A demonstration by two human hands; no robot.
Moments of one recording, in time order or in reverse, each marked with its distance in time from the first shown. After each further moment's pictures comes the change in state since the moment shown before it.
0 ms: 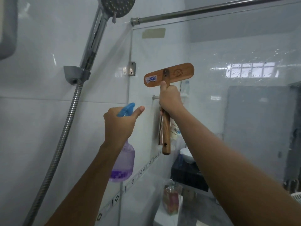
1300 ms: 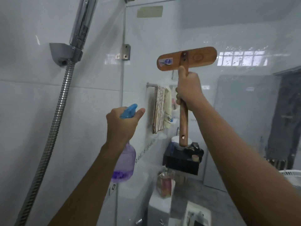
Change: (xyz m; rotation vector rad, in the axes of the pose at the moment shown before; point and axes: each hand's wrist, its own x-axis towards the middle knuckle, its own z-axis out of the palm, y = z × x) left_hand -0.020 -0.036 0.009 -0.076 -0.119 0.024; right_hand 0.006 0.029 -0.034 -0.025 0.163 -0.041
